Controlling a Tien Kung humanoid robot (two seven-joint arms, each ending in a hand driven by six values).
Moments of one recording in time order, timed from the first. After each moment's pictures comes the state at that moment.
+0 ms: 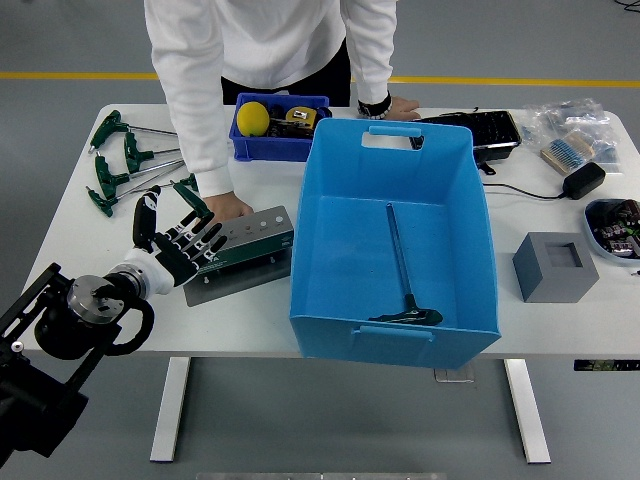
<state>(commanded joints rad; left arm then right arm) -0.28 0.20 -1.16 -1.43 0.12 0.65 0.27 0.08 -0.17 0.04 0.21 0.23 -0.23 0.10</state>
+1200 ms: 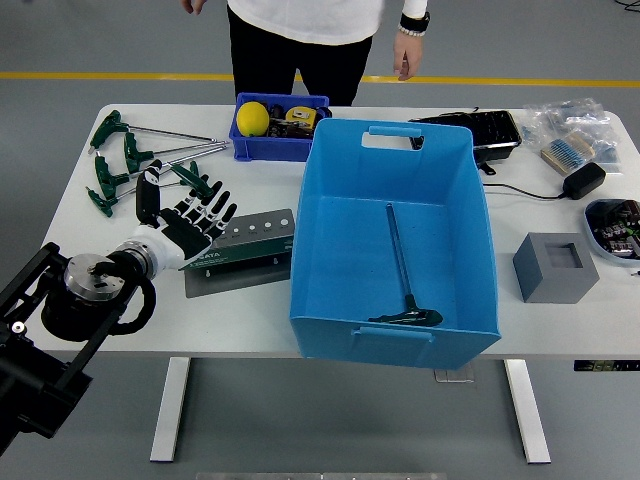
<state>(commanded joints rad) -0.33 0.20 -1.17 -1.47 -0.09 0.65 0.16 0.08 -0.17 0.04 0.21 0.23 -0.23 0.10</state>
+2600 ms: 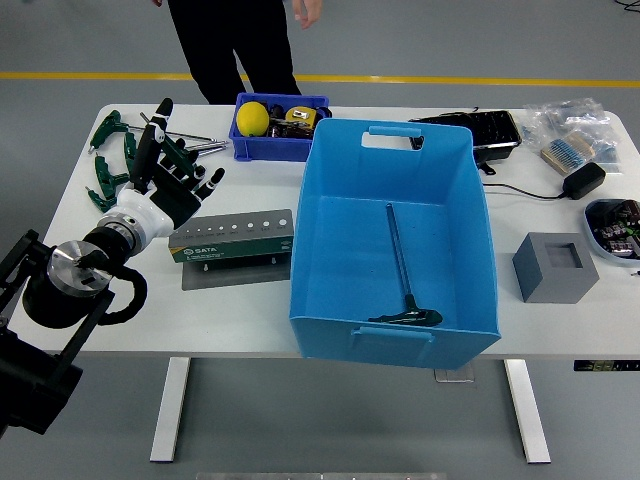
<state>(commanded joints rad) -0.34 0.20 -1.21 -1.57 0.09 0.61 0.17 0.08 -0.17 0.03 0.21 0.23 -0.23 0.10</state>
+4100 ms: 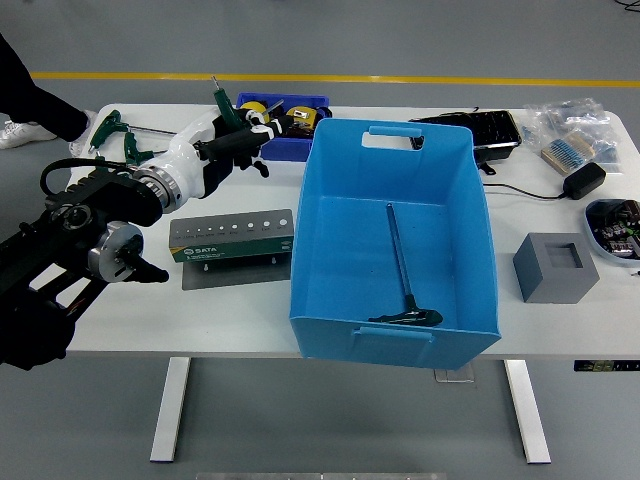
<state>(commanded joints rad) -0.66 0.36 -0.83 -1.58 0.76 0.28 0.42 0.09 -0.17 0.03 0.21 0.23 -0.23 0.10</state>
